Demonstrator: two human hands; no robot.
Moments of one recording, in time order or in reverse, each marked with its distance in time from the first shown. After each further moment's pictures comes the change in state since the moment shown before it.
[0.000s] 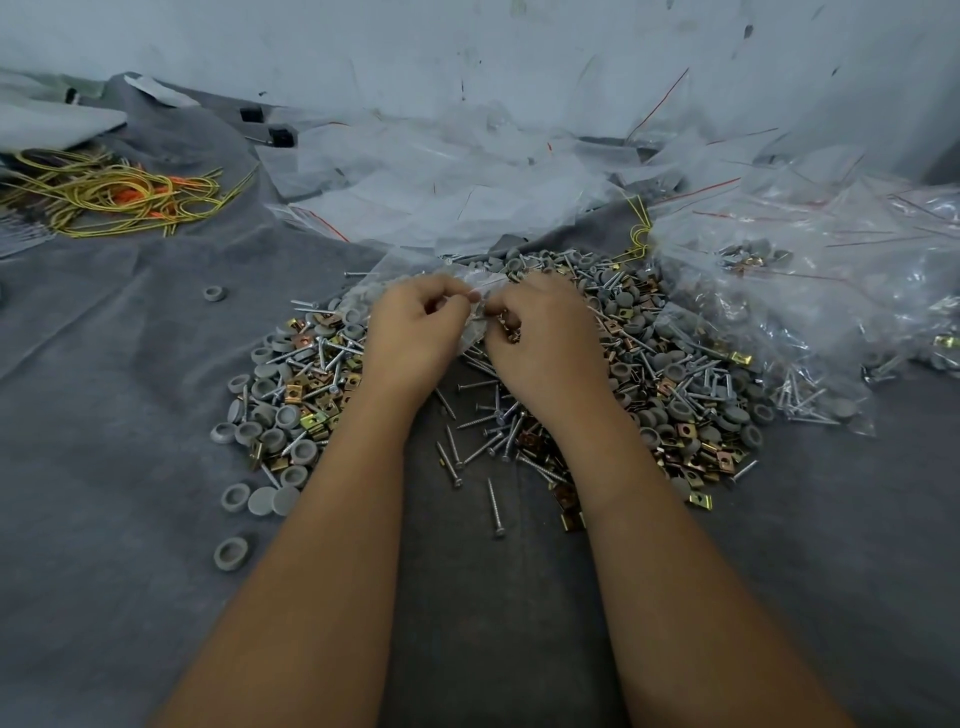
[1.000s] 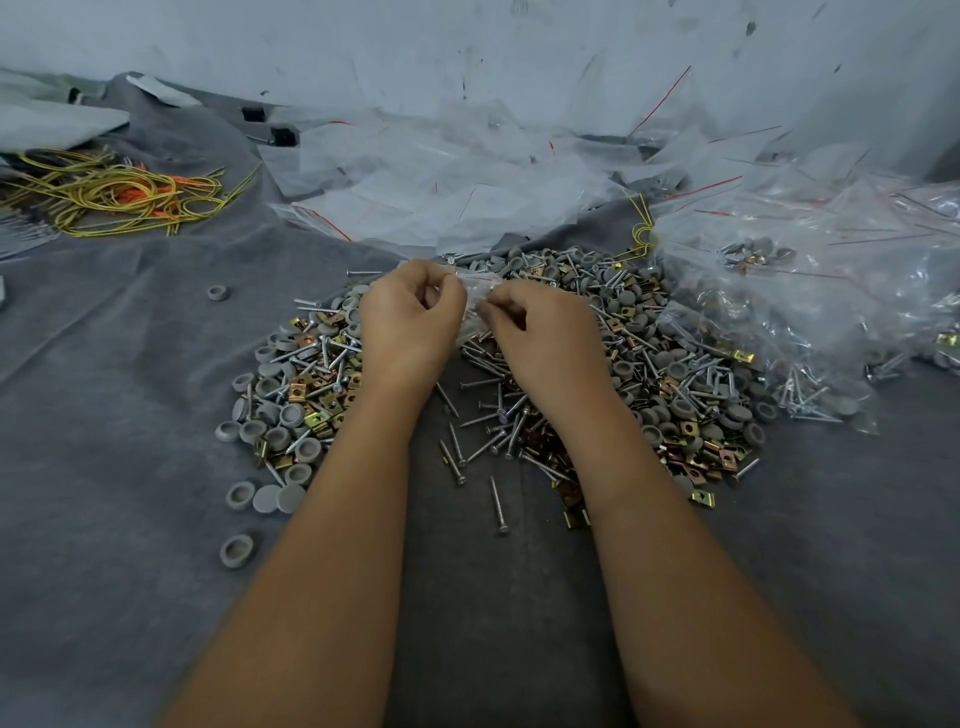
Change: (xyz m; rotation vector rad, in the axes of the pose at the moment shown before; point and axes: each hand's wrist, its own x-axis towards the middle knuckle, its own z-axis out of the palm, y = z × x) left_hand 0.002 0.001 0.001 0.055 0.217 0.054; right_hand 0.002 0.001 0.002 0.213 -0.026 0.096
